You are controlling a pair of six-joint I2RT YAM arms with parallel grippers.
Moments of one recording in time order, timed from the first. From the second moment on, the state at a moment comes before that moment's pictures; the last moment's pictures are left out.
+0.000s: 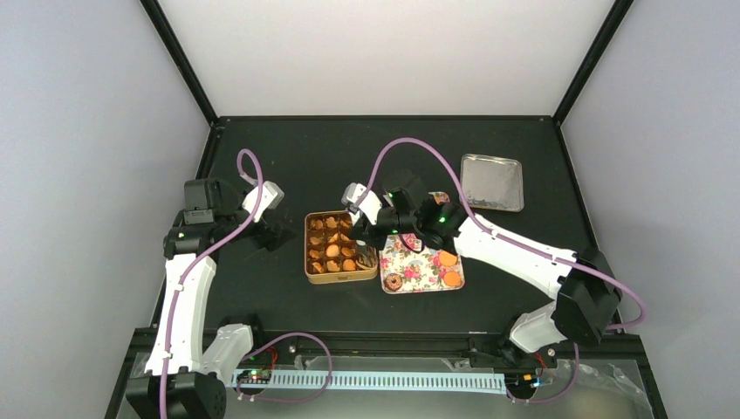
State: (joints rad) left arm 0.13 0.90 0.90 -0.82 0.76 0.63; right arm 0.90 1.45 1.13 -0.23 -0.40 -0.14
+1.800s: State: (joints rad) left arm 0.14 0.90 0.90 -0.82 0.80 0.63; right arm 0.73 1.20 0.93 -0.23 -0.13 0.09
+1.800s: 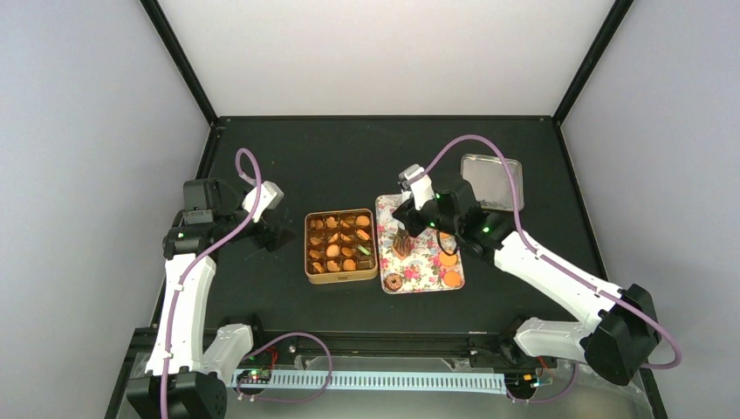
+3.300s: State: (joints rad) left arm 0.14 0.92 0.90 -0.82 0.82 0.64; right arm 0.71 0.83 0.75 -0.52 0.24 0.27
